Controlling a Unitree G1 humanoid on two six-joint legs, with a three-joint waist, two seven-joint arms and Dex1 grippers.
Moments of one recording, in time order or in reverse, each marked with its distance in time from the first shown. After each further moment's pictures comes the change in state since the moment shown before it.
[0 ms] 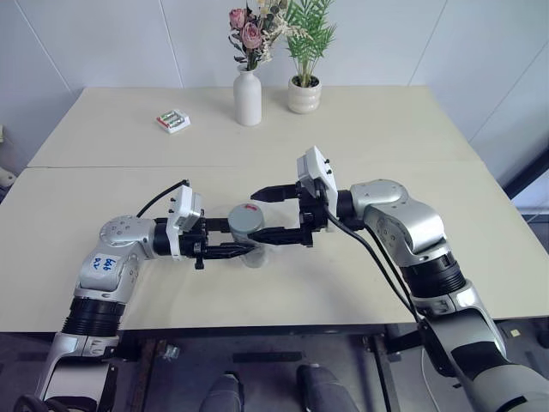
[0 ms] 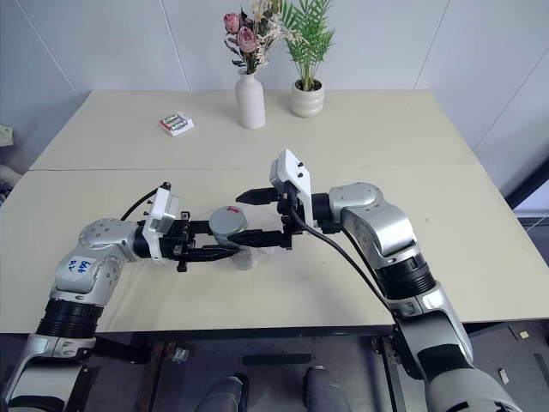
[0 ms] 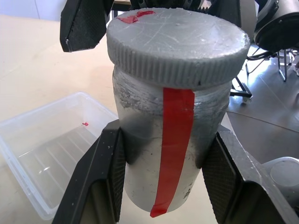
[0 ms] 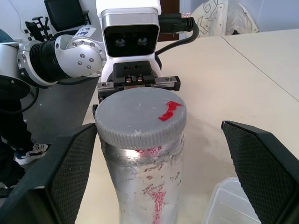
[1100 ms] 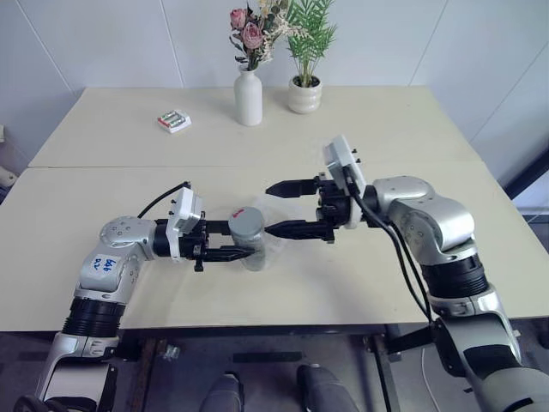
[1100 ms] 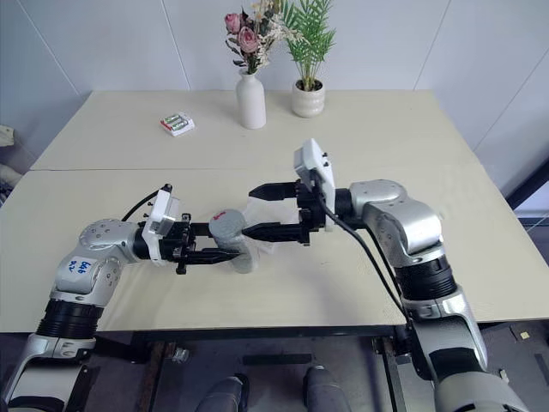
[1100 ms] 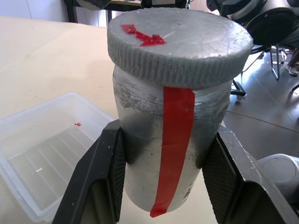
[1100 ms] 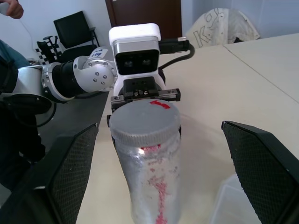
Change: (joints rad) left arm 0.003 0.000 -0.003 -0.005 -0.001 0.001 -0.022; right arm 0.009 -0.011 -0.064 -0.069 0.104 0.115 0.023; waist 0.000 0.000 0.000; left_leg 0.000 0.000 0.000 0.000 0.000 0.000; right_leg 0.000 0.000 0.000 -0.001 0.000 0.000
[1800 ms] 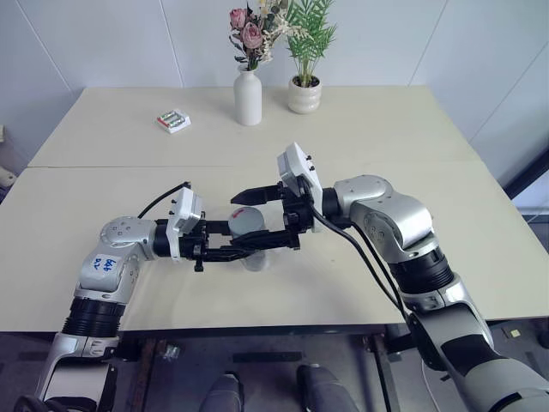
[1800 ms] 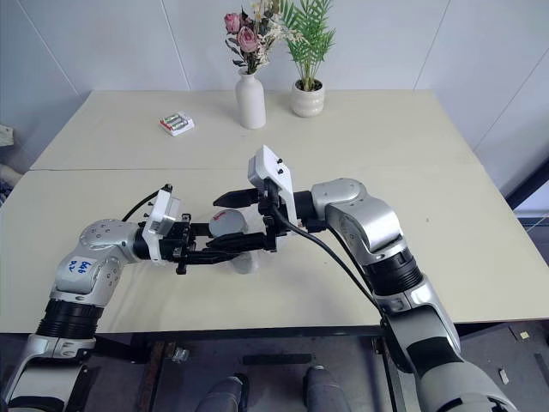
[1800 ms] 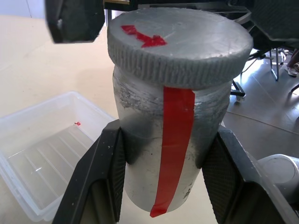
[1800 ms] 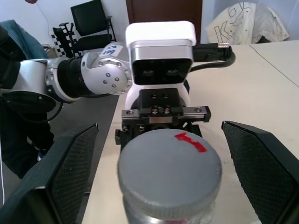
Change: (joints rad) left arm 0.000 0.000 0.000 0.000 0.000 0.006 0.000; right arm -0.070 0.100 0.099 0.060 -0.078 -0.043 -0.019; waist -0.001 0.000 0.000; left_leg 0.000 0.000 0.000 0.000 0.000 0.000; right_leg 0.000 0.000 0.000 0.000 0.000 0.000
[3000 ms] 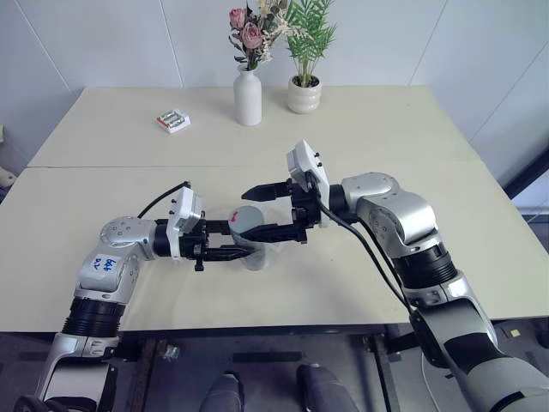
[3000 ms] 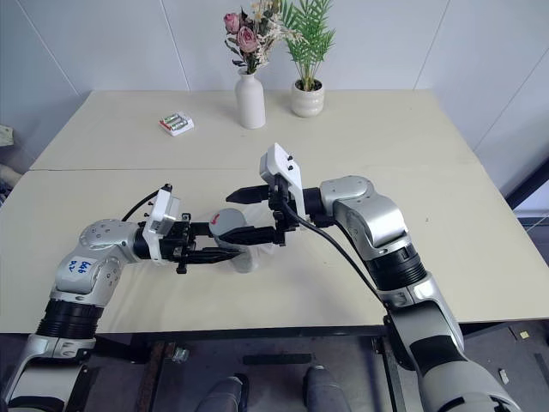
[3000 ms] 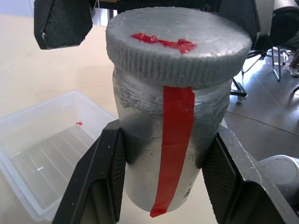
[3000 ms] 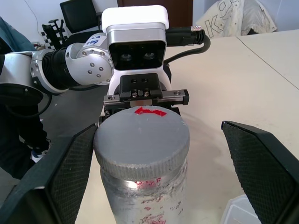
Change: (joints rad) left arm 0.000 0.000 0.000 0.000 0.000 0.001 0.008; right arm -0.004 -0.028 -0.024 0.063 -0.027 -0.029 0.040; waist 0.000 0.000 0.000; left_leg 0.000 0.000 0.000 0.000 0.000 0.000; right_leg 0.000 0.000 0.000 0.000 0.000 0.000
